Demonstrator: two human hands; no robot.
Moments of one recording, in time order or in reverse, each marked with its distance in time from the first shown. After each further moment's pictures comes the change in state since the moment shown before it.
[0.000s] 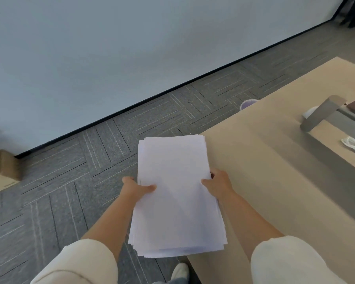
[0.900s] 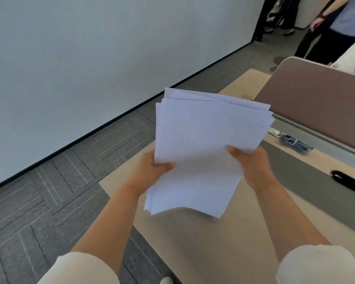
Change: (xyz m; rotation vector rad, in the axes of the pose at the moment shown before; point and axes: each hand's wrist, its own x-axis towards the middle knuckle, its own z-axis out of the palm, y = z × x) left_hand -0.150 0.080 0.065 -0.073 -0.565 0.838; right_hand -0.143 0.005 -0.182 0.786 0.333 -0.466
